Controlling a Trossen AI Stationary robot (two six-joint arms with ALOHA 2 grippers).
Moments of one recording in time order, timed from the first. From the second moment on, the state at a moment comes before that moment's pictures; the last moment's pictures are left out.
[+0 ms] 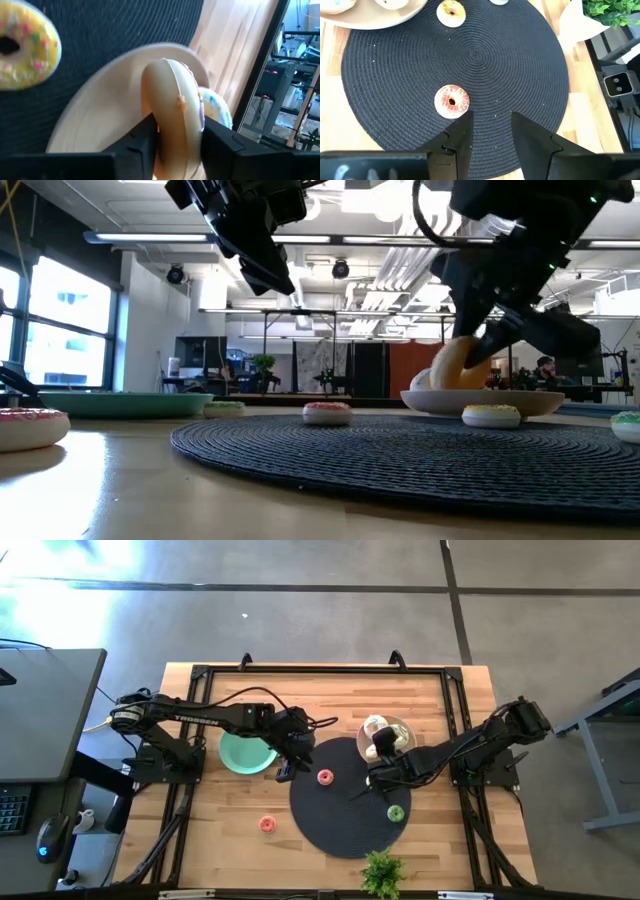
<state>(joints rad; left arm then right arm) 0.05 1.53 1.13 -0.47 0.35 0.00 0.29 1.54 0.87 -0.69 0.73 -0.26</state>
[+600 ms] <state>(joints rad) 0.05 1.53 1.13 -0.47 0.35 0.00 0.29 1.54 0.91 -0.86 0.75 -0.34</state>
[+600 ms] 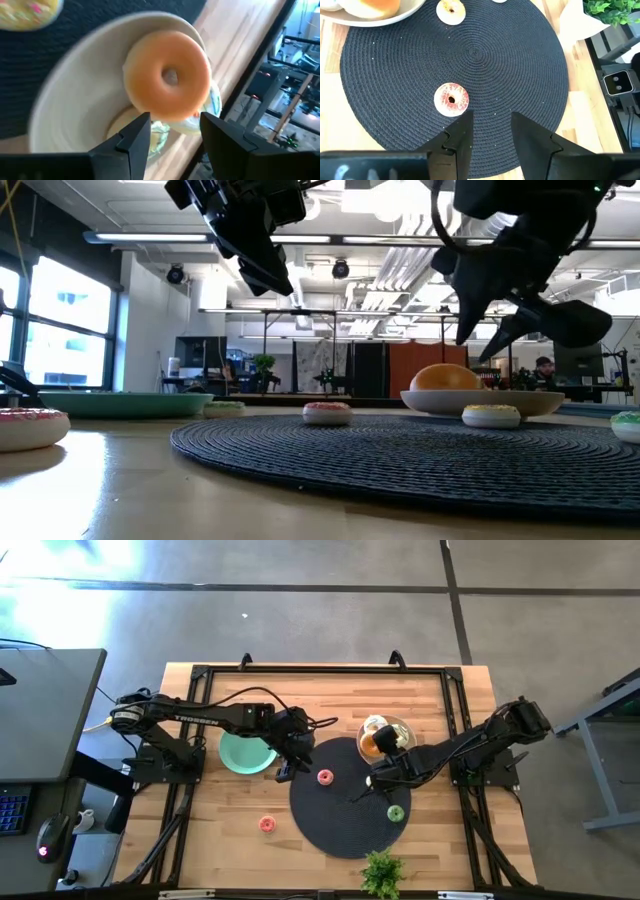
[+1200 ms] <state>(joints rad) 0.05 1.34 1.13 -0.69 0.34 0.03 0.32 1.54 1.19 -0.91 0.37 0.10</state>
